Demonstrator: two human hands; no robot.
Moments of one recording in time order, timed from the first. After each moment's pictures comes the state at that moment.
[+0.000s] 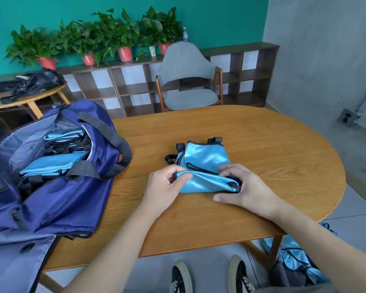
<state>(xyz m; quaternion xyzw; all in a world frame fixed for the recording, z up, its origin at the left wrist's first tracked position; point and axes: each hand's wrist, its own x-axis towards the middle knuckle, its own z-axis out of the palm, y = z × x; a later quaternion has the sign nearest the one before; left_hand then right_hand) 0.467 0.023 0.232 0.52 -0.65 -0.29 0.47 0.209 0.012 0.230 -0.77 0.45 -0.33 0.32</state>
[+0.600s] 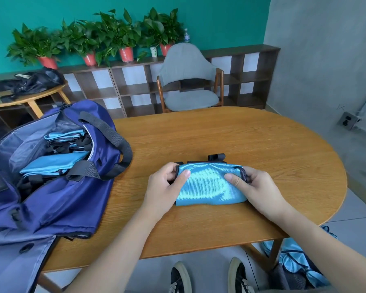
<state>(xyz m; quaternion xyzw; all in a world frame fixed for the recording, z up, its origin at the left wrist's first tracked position) 0.465 0.031 0.237 0.51 -0.63 -0.31 0.49 0.205 0.016 0.230 -0.69 0.48 -0.42 0.35</state>
